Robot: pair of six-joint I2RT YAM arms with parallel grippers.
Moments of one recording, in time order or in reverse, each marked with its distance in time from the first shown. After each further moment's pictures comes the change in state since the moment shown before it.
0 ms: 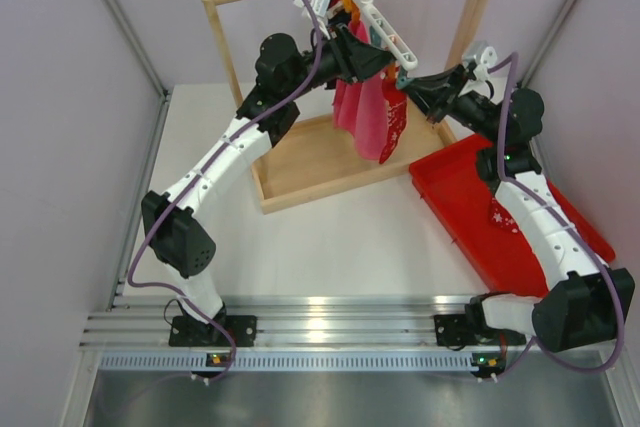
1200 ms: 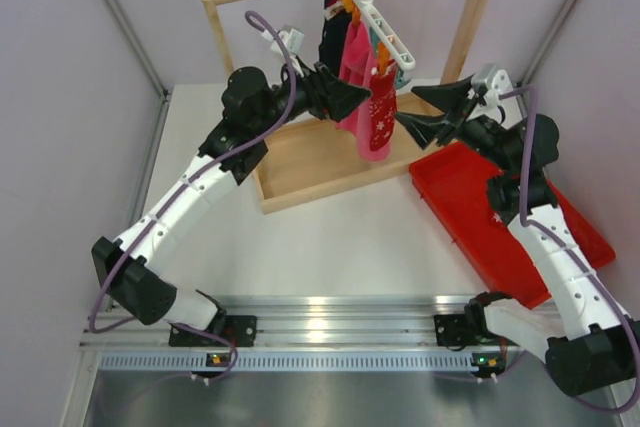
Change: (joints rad) left arm -0.006 -0.325 -0.329 -0.137 -0.119 0.197; right arm 0.042 -0.219 -0.079 -0.161 0.062 -0.034
